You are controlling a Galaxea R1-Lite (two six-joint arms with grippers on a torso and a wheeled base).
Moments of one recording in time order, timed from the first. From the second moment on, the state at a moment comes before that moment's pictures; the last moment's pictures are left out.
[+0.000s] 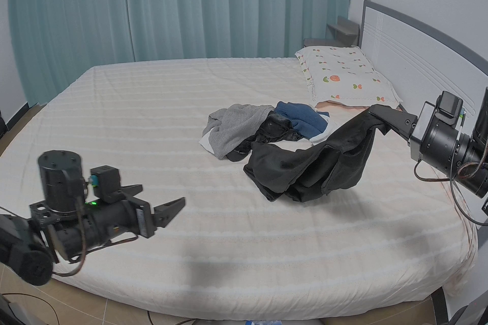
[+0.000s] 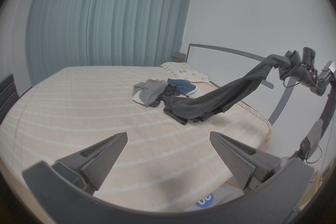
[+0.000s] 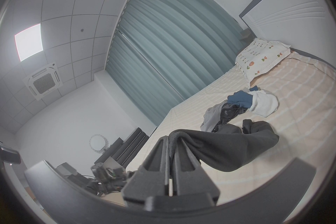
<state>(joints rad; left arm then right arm) -0.44 1.52 -0.40 -0.76 -0.02 -0.14 0.41 1.42 -0.61 -0.87 0.23 0.71</state>
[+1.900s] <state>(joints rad) -0.75 2.46 -0.93 -1.33 0.28 -0.57 0.63 1.25 -0.62 -0.77 0.21 0.69</state>
